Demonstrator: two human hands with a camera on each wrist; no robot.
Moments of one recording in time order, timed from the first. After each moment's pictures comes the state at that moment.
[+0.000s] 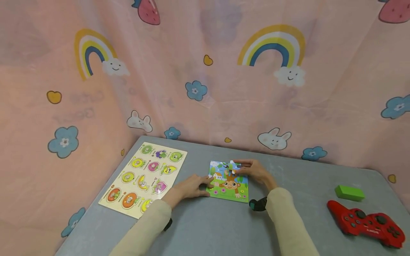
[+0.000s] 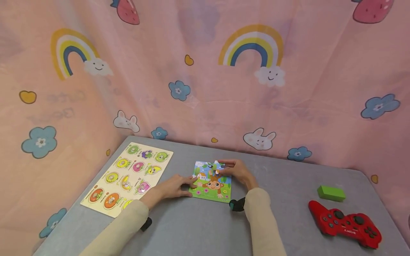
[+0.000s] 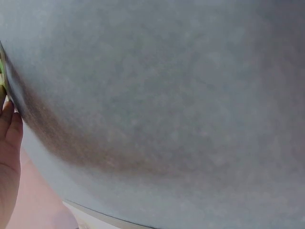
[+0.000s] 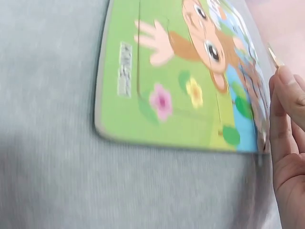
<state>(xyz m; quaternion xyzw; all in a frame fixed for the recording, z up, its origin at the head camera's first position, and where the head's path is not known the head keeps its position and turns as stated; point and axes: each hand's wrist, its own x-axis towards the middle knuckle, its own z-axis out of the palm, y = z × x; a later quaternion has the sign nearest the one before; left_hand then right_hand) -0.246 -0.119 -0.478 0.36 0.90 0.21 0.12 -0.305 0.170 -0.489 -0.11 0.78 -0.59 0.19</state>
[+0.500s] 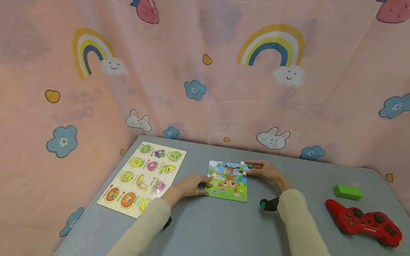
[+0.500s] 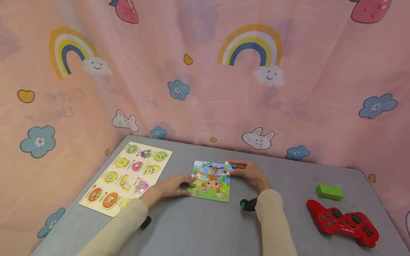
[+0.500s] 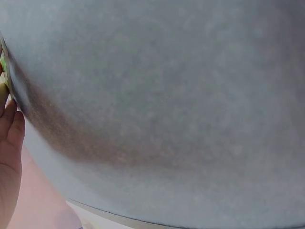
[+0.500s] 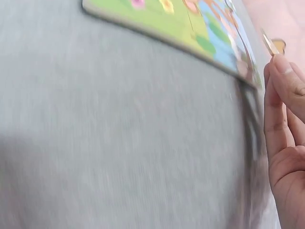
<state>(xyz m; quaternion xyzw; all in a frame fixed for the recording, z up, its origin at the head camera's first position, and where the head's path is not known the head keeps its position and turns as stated) -0.248 -0.118 -0.476 0.36 0.90 0.22 0.13 -0.299 0.216 -0.490 -0.12 0.76 -0.61 0.21</state>
